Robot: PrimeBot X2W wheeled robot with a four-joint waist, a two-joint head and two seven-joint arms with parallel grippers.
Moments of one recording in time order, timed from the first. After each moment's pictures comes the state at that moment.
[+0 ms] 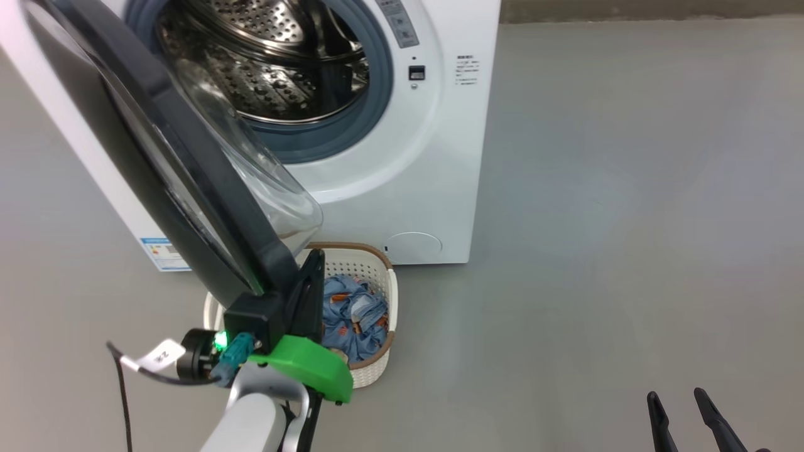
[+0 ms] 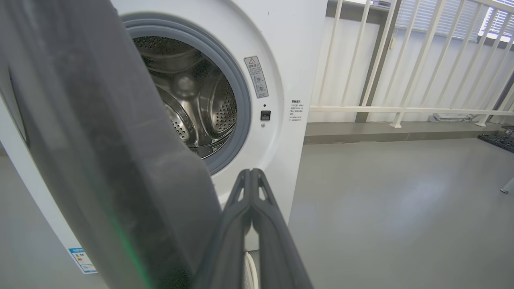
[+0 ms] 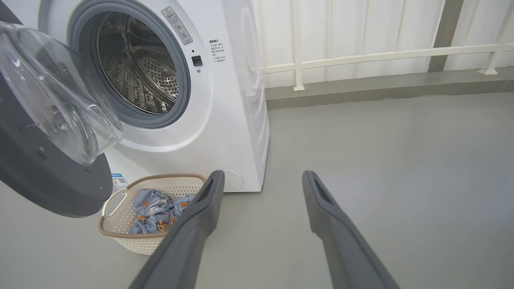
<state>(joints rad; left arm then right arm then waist) -0.37 0.06 -0.50 0.29 -0.38 0.17 -0.14 0.26 -0.09 -0.08 -0.03 0.25 0.12 -0.26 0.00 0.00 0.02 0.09</state>
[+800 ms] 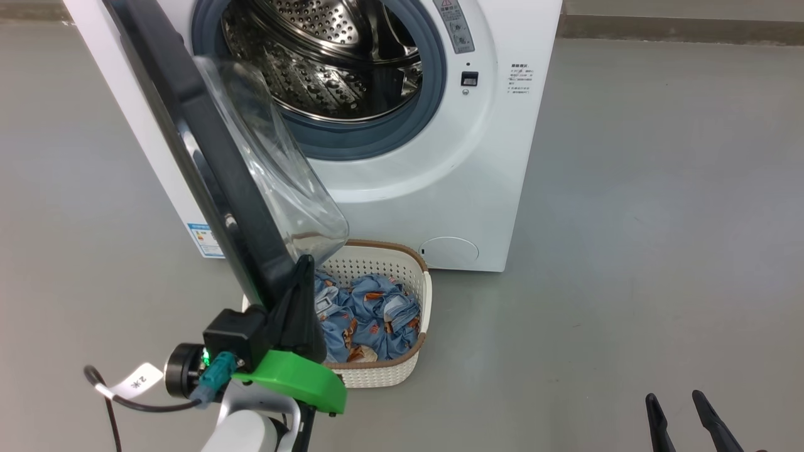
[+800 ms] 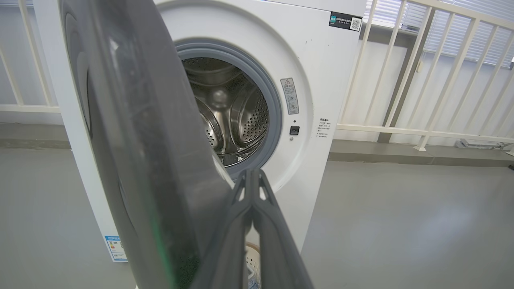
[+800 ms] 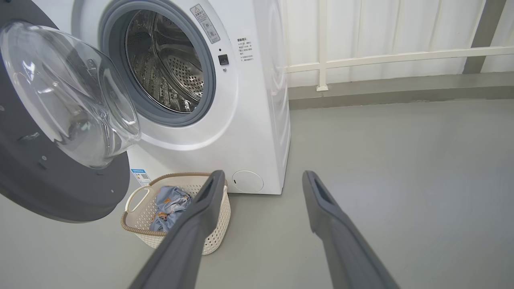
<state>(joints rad) -0.29 0.09 -0.50 0.17 -0.39 0.22 -0.11 0.27 -0.09 -0.07 -0.02 0.26 0.12 -0.26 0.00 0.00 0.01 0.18</state>
